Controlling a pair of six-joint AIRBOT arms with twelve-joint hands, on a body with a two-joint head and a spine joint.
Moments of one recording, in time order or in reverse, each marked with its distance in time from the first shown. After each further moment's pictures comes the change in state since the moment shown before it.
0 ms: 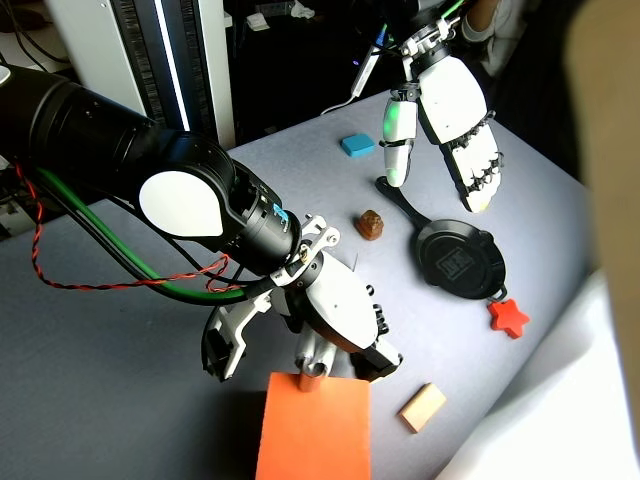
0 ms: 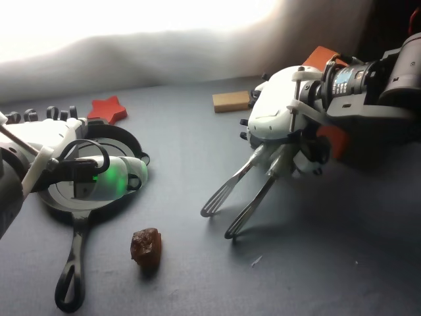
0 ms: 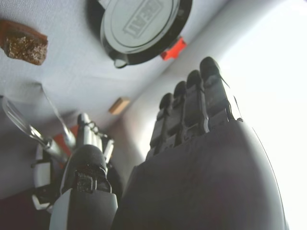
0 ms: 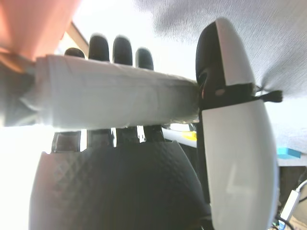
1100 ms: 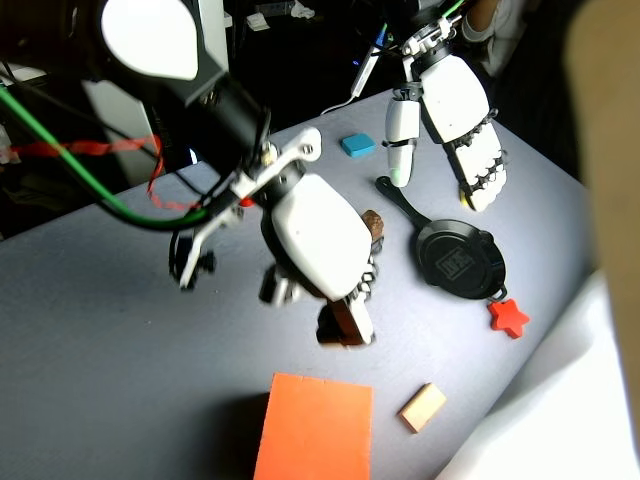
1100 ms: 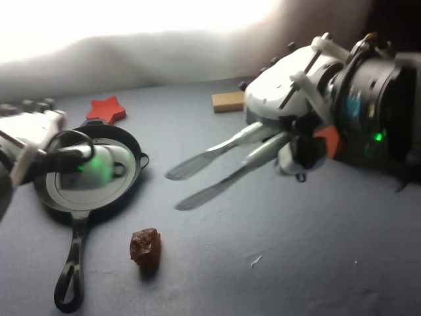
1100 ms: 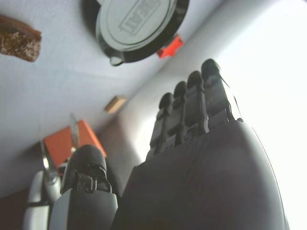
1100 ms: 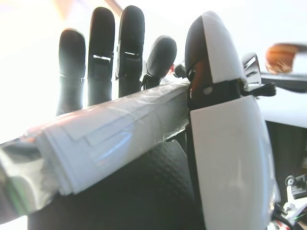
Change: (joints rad) left arm -0.002 -0.005 0.005 0.034 -0.129 -0.061; right arm 0.128 0.137 -0.459 -0.753 -0.402 1.113
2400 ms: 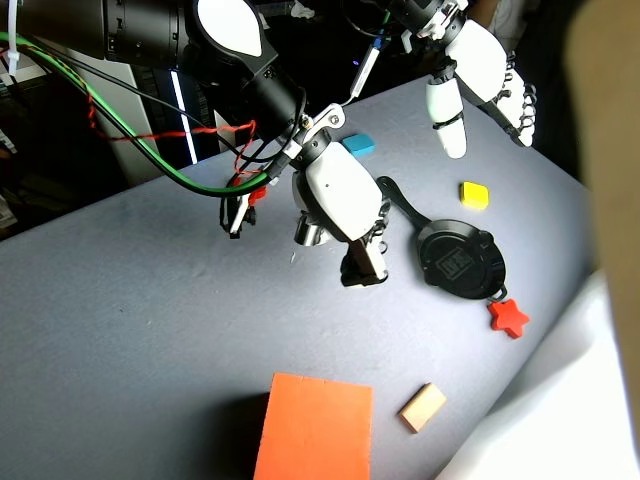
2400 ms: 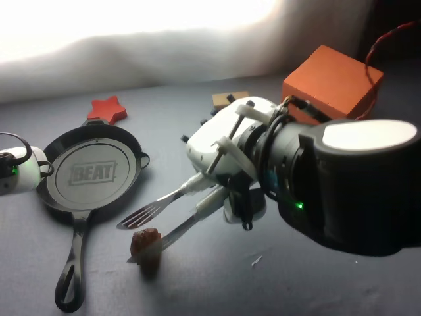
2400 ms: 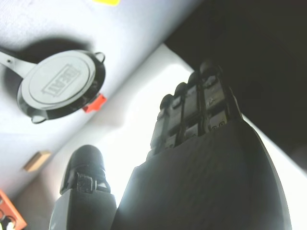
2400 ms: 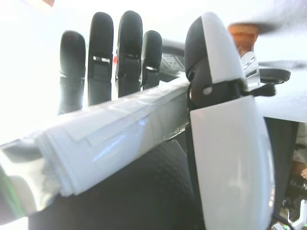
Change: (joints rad) left arm -0.002 -0.018 -0.034 -0.042 -0.403 -0.050; right arm -0.088 -0.186 0.030 -0.070 -0.043 0.082
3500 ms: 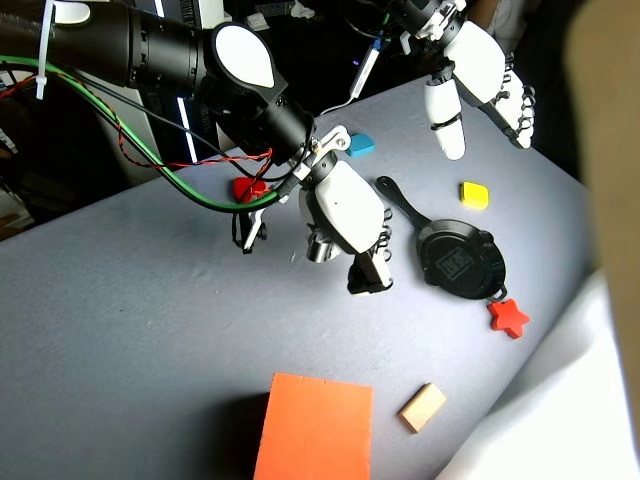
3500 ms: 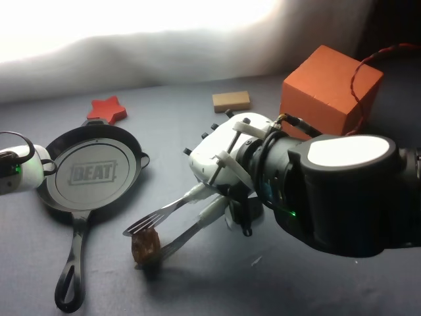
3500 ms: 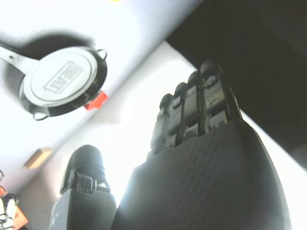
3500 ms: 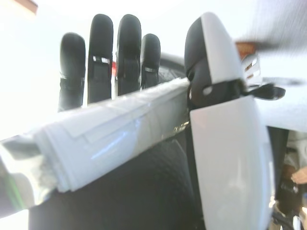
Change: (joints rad) left arm 0.001 -0.007 0.000 0.005 -0.001 -0.011; right arm -0.069 -0.045 0.087 -0.055 0.050 0.032
